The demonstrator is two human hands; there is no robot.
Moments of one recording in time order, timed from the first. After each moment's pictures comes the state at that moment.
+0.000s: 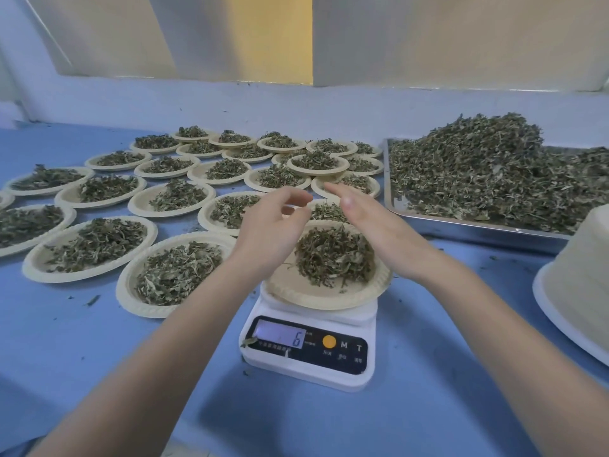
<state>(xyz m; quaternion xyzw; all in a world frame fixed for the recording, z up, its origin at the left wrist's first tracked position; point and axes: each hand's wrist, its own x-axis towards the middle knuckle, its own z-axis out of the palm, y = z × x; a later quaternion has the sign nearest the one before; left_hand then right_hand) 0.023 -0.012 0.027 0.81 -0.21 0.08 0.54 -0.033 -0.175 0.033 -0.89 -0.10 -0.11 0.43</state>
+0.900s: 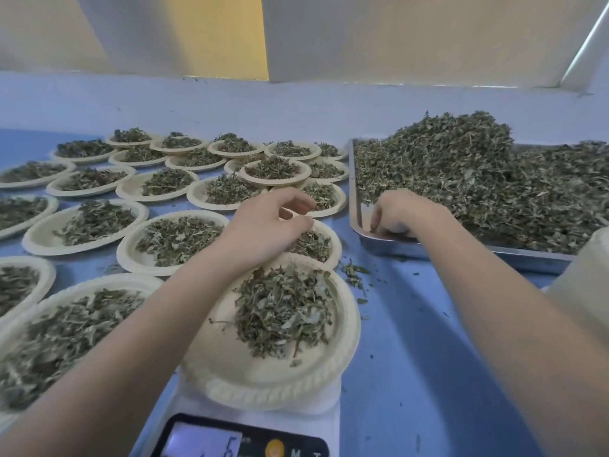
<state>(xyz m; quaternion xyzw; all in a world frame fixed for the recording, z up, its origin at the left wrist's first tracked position) 0.086 -0.078 0.041 0.84 -0.32 0.00 0.43 0.089 -0.313 0.036 -0.98 0.21 0.04 0.06</state>
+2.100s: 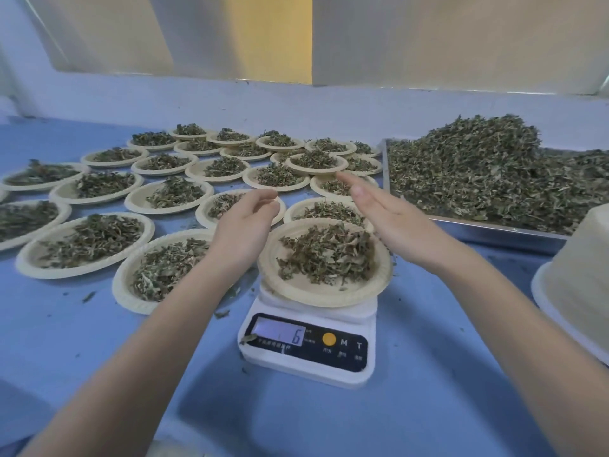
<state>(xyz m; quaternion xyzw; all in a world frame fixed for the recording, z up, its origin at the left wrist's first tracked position) 0.037 0.012 0.017 0.80 -0.14 0.05 0.58 -0.037 -0.184 0.044 -0.91 -0.07 -0.12 0.39</state>
